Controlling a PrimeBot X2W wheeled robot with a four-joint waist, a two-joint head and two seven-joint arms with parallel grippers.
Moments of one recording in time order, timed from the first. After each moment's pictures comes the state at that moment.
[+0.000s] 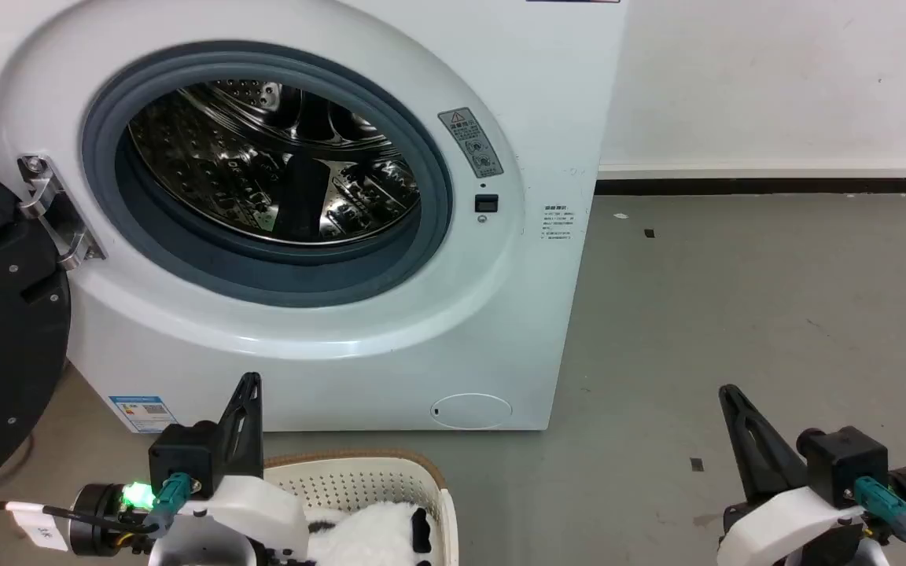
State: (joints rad) left arm -0.01 0.05 0.00 0.00 0.00 0.00 0.00; right arm 0.01 -0.05 0.00 0.00 0.01 0.13 0.00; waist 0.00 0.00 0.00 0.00
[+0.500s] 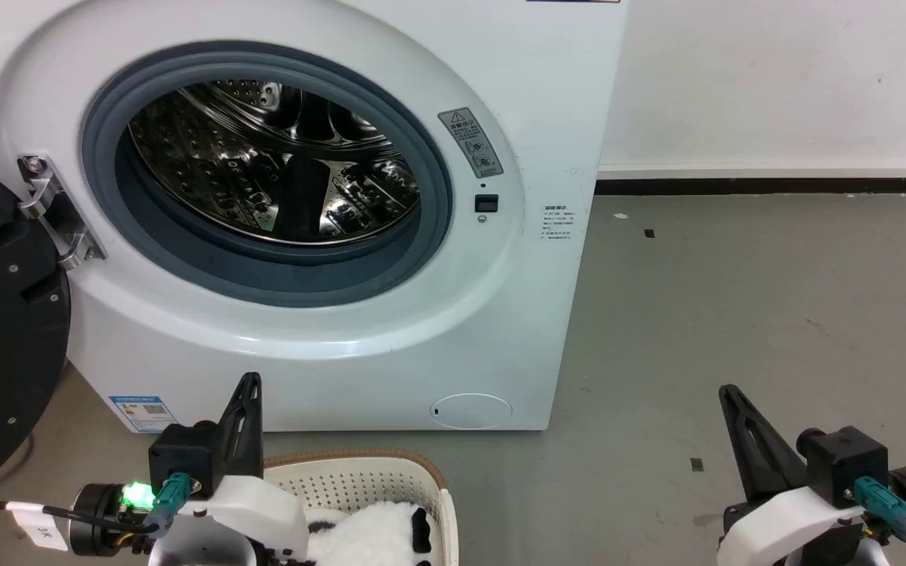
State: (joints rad) left arm -0.01 0.05 0.00 0.00 0.00 0.00 0.00; right arm 0.01 -0.05 0.00 0.00 0.01 0.13 0.00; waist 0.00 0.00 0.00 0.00
